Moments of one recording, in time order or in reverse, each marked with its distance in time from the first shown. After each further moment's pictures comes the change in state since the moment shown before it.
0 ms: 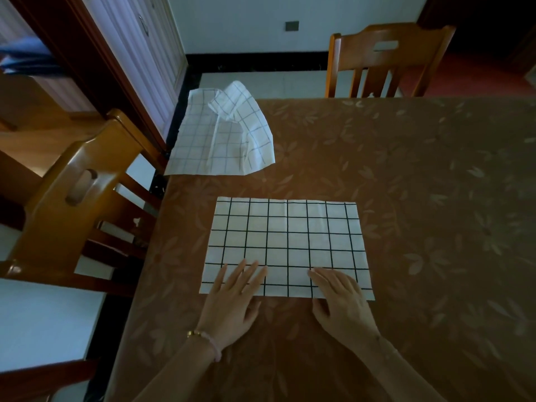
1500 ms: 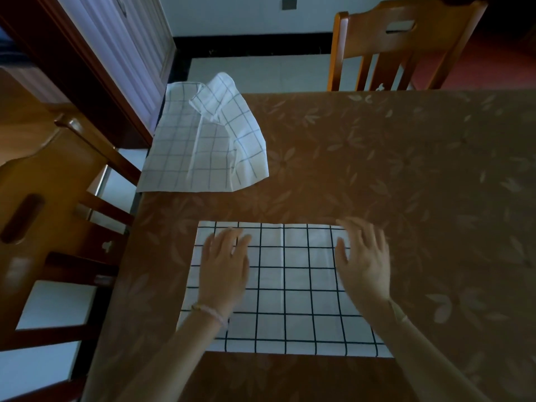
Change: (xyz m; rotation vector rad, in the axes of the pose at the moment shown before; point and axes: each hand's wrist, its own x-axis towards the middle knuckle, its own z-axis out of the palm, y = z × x) left_hand 0.138 -0.034 -0.008 -0.043 0.318 -0.220; right_hand 0.140 0.049 -0.027 -0.043 0.460 0.221
